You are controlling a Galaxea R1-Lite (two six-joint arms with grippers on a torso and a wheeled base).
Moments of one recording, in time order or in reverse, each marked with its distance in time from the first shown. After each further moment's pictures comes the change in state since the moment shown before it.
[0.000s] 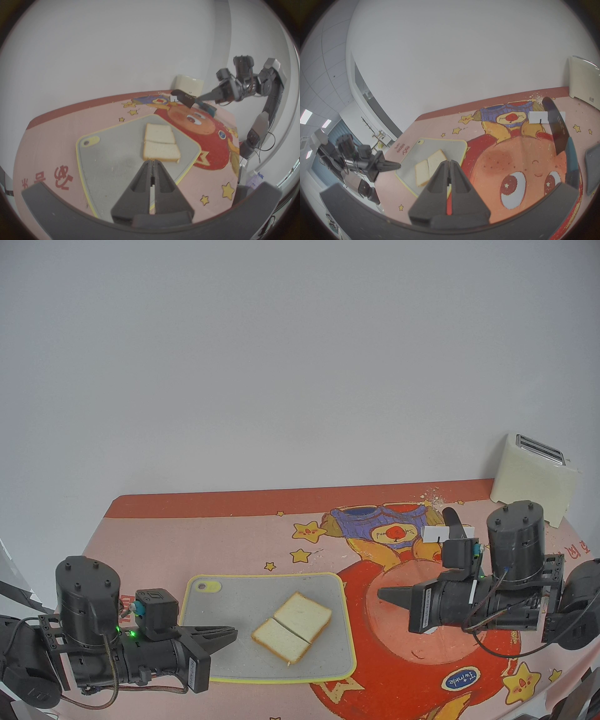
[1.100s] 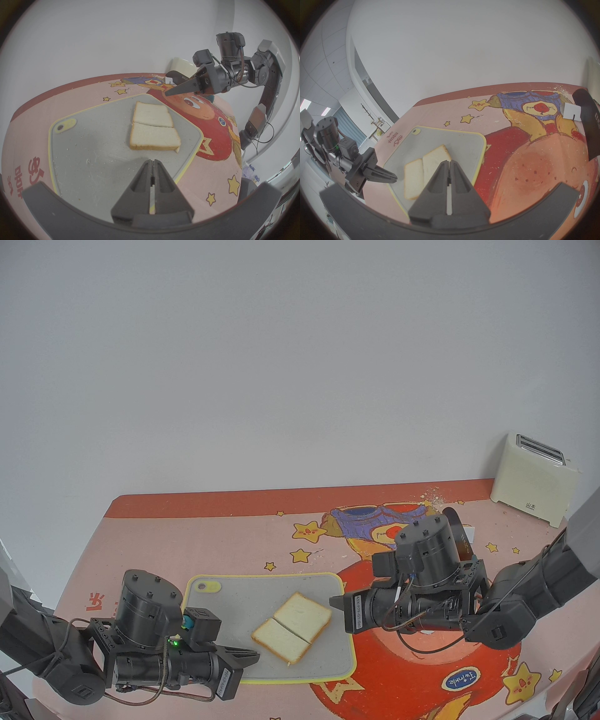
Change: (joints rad) left arm 0.001 0.259 -0.042 -0.007 -0.051 0.000; right arm 0.038 0.293 -0.197 -0.008 -0.018 -0.019
